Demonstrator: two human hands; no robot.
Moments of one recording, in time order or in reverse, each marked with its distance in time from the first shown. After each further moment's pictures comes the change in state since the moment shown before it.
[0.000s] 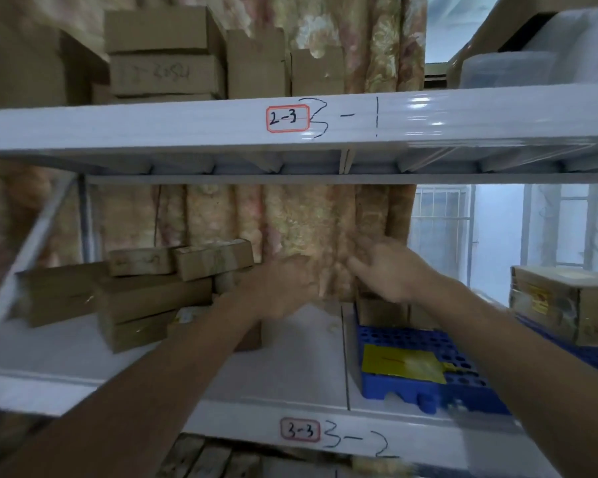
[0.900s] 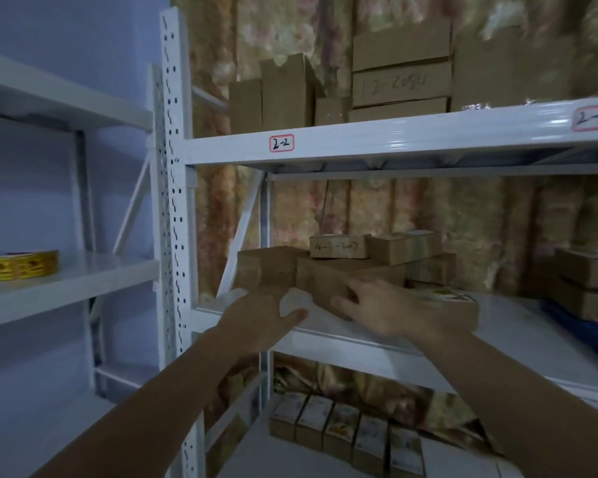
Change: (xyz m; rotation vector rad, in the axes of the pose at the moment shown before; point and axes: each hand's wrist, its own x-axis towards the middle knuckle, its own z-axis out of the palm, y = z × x) left_hand -0.234 -0.323 -0.103 0.053 0.002 -0.297; right_hand 0.020 -0.349 0.130 0.040 -0.260 -0.184
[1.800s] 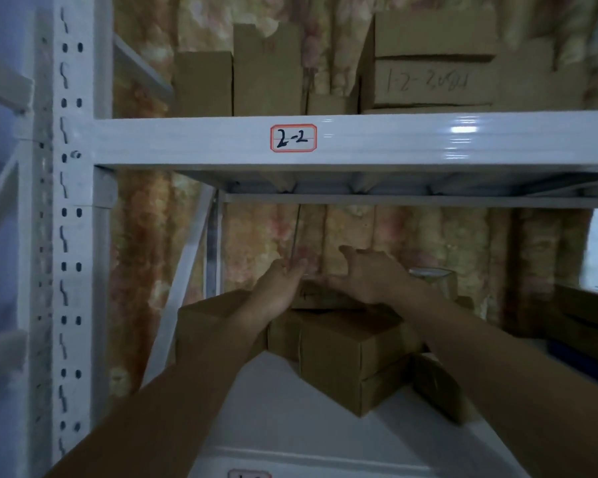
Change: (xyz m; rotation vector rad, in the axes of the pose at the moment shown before) left_hand 0.245 -0.012 0.000 -0.793 0.021 0.099; right_hand 0.183 0.015 -0.035 -0.189 0.144 0.352
